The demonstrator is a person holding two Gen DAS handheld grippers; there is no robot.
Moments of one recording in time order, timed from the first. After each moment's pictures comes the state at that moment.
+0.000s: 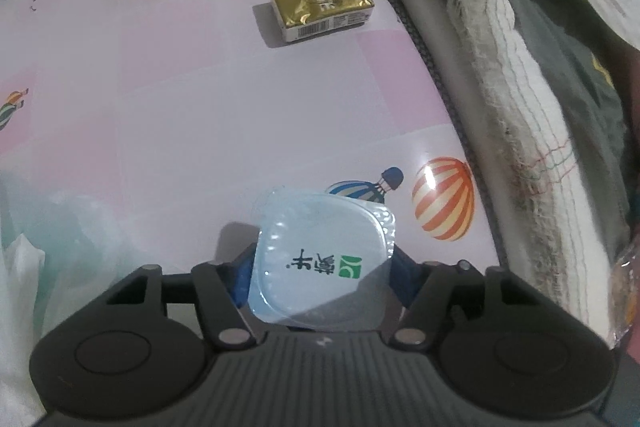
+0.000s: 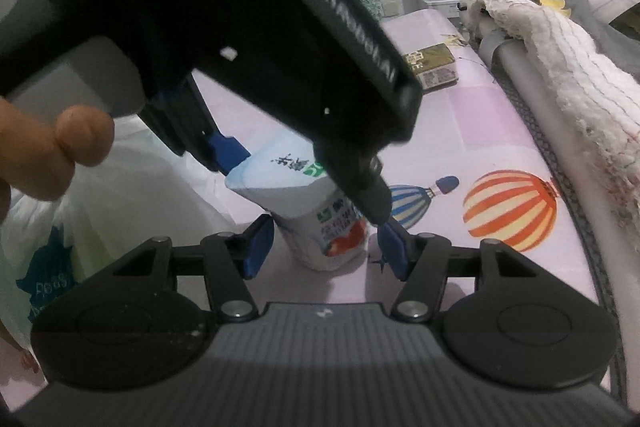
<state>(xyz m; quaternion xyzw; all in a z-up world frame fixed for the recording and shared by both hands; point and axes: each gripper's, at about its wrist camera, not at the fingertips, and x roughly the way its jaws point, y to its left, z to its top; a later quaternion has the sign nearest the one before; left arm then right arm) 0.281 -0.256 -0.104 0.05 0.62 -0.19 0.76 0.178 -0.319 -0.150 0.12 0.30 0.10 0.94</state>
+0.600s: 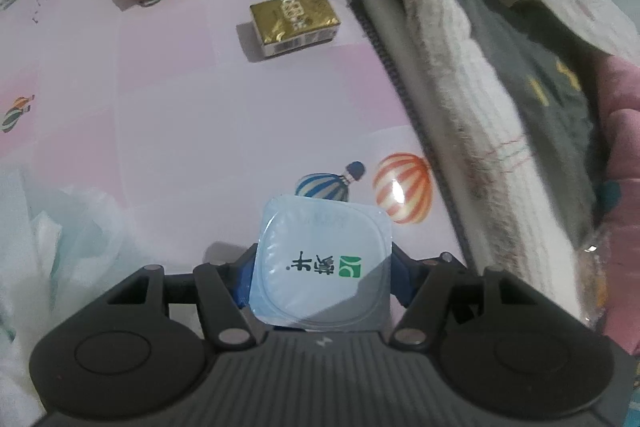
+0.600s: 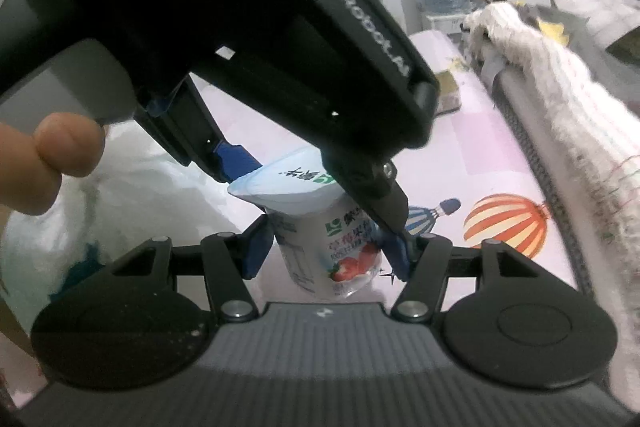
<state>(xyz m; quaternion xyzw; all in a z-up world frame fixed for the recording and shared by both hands) 0.255 -0.250 -0.066 0.04 0.60 -0.22 0.77 0.153 -0.313 -0.121 0.12 0.28 0.10 0.95</state>
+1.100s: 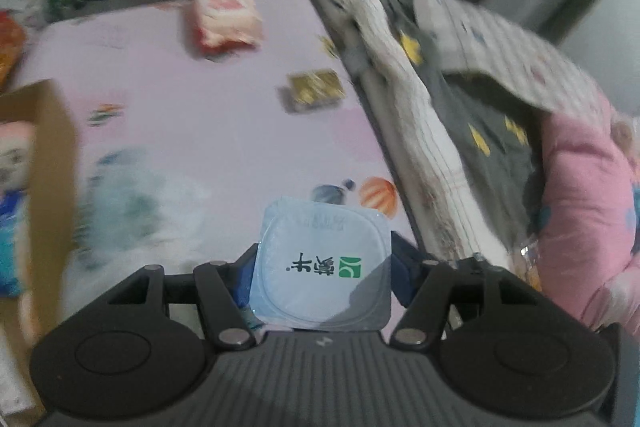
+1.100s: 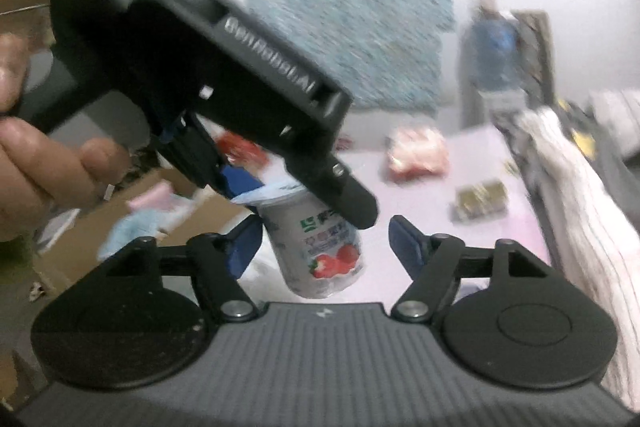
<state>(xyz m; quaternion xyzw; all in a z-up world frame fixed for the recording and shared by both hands) 0.175 -0.155 0.054 -0.03 0.53 -0.21 0.82 0.066 -0.279 -0.006 0.10 0.17 0.19 0.96</state>
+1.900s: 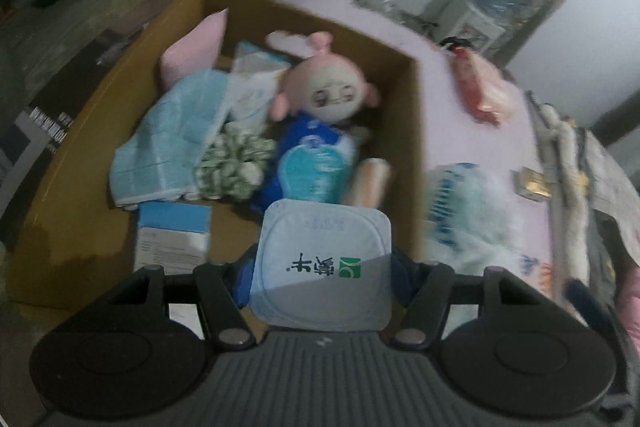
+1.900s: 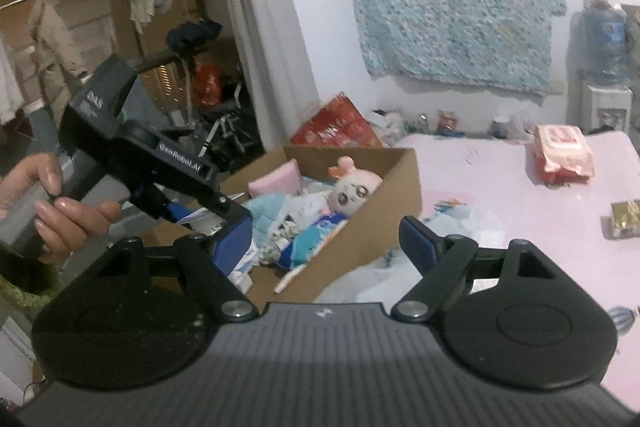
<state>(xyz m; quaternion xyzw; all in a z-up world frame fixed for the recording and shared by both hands) 0.146 0.140 0.005 -0.18 0.52 0.01 0.84 0.064 -0.142 0.034 0.07 0.21 0.31 0.92</state>
